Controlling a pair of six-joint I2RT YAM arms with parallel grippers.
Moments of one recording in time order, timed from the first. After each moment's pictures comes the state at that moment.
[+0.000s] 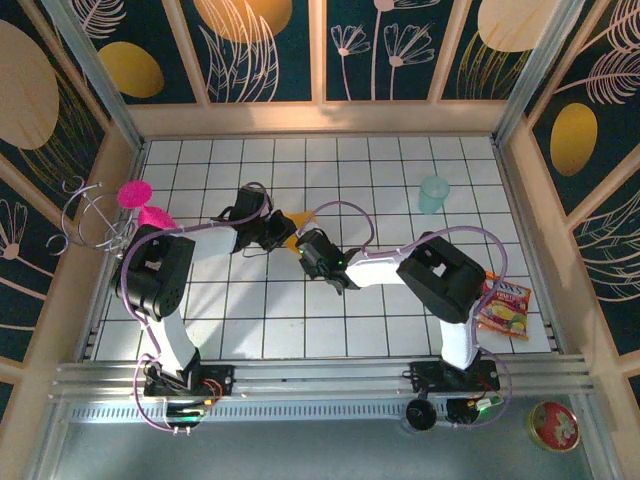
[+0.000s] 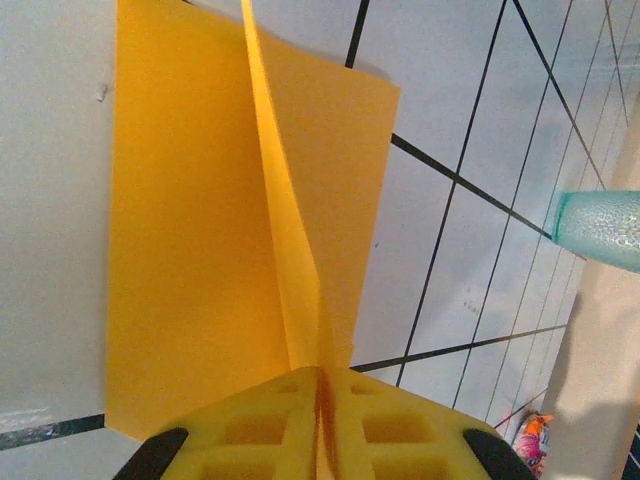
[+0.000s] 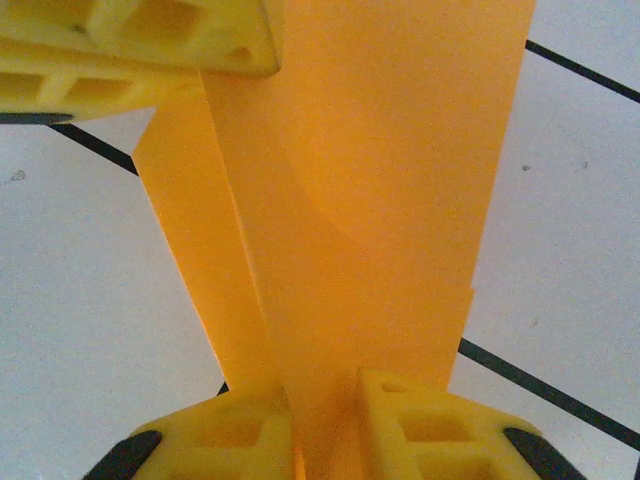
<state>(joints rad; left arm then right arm) -0.39 1.81 0.94 0.03 0.46 -1.02 0.95 1.91 0.99 0.06 0.33 0.25</state>
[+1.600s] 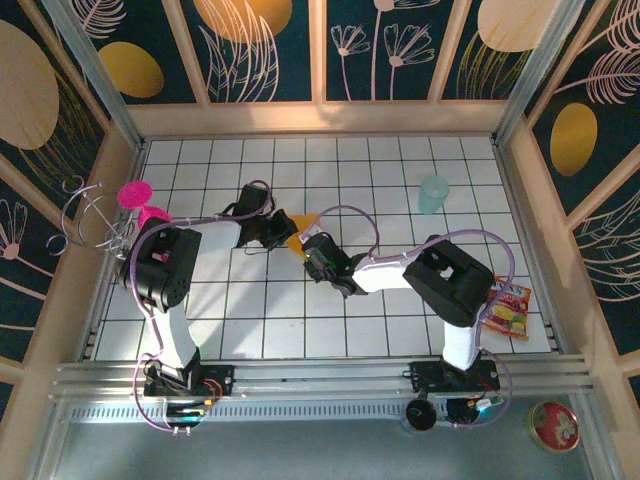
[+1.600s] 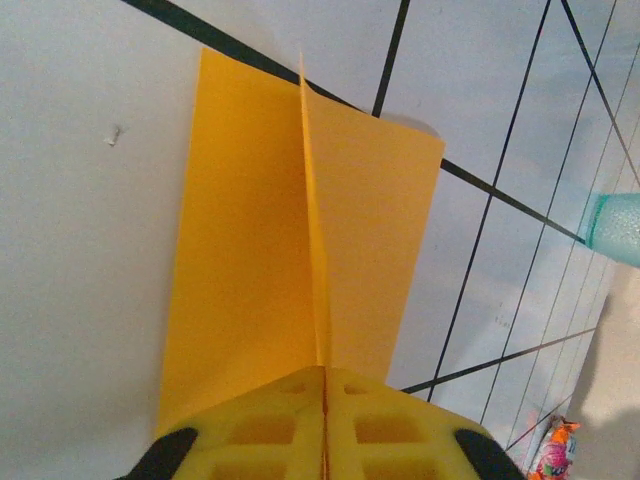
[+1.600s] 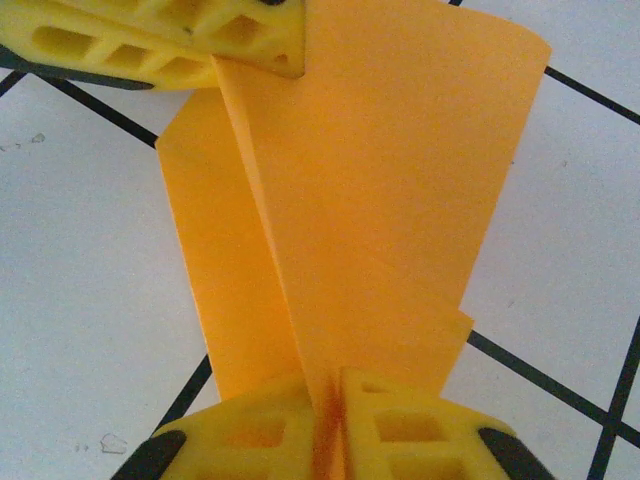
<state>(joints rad) -0.38 1.88 1.00 -0.01 0.47 -0.98 0.95 1.86 0.91 0.14 0.32 0.18</state>
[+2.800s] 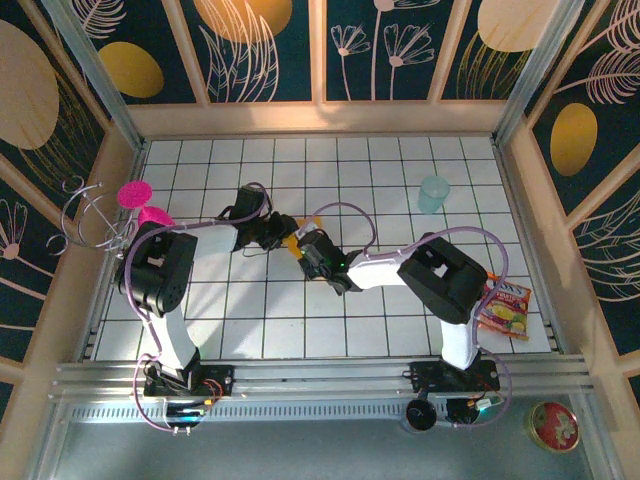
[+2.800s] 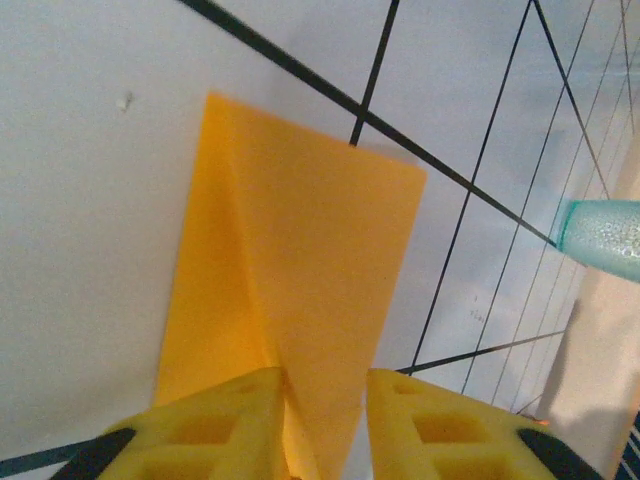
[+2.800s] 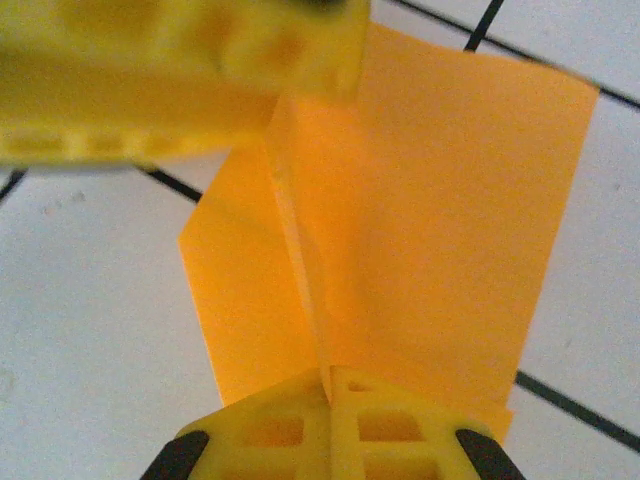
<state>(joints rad) -0.38 1.83 0.95 0.03 0.47 -1.03 0.95 1.90 0.95 0.14 0.28 0.25</state>
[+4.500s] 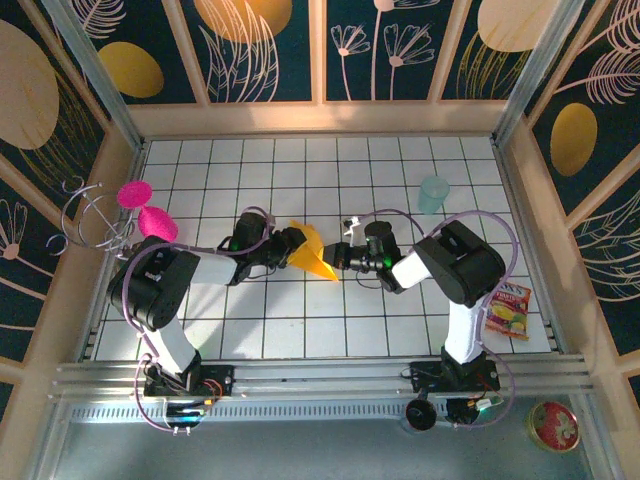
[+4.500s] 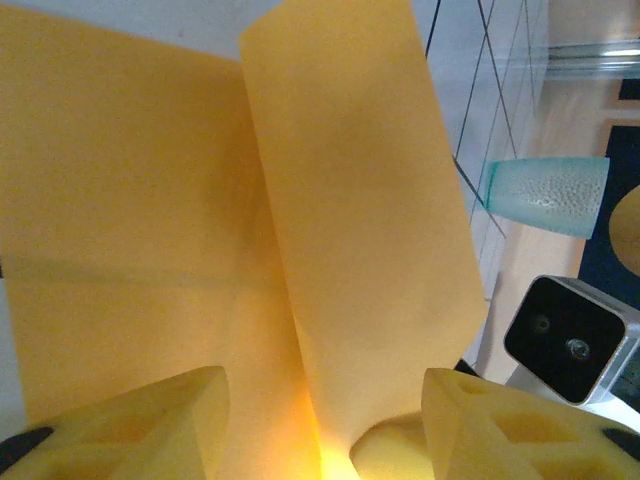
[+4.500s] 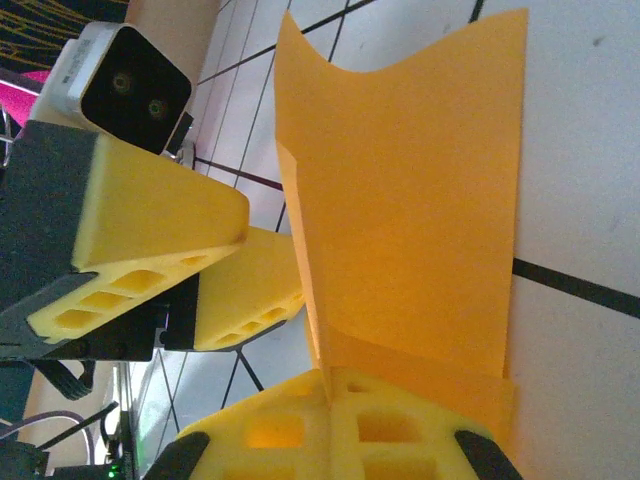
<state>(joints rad) -0.48 1.74 0.64 0.48 0.45 -1.22 0.59 1.92 0.61 0.88 -0.61 0.81</state>
